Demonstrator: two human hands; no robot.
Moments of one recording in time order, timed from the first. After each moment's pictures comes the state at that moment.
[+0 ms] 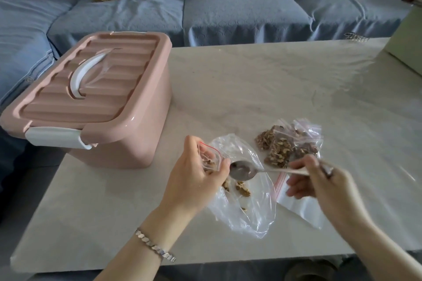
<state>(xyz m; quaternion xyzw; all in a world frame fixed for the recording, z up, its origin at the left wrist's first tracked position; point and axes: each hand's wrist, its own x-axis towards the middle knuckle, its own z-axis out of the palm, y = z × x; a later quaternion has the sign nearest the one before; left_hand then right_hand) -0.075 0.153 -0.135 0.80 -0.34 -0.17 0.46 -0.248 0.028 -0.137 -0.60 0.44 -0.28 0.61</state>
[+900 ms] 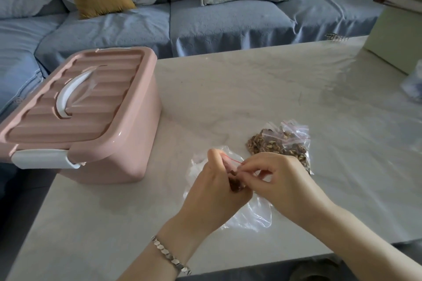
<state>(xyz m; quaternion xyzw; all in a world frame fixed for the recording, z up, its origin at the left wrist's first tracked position) -0.109 0.127 -0.139 0.76 -0.48 -0.16 0.41 -0.215 0.041 -0.108 -0.86 0.27 -0.18 0.40</state>
